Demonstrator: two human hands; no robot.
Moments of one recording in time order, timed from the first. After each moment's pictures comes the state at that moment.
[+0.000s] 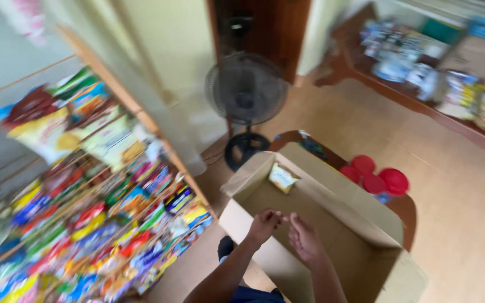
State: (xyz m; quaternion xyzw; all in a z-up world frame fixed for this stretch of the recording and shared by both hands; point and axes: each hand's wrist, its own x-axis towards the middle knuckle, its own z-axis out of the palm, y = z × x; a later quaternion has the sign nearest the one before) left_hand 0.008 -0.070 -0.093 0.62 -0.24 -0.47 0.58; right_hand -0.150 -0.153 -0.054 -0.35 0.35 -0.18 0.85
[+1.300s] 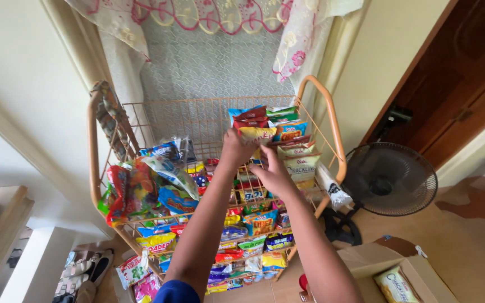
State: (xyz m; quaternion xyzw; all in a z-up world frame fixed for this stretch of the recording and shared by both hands) left_hand 0.491 0.187 0.171 0.83 -0.18 0.24 0.47; right_hand 0.349 0.068 0.188 -0.82 -0.07 -0.16 0.55
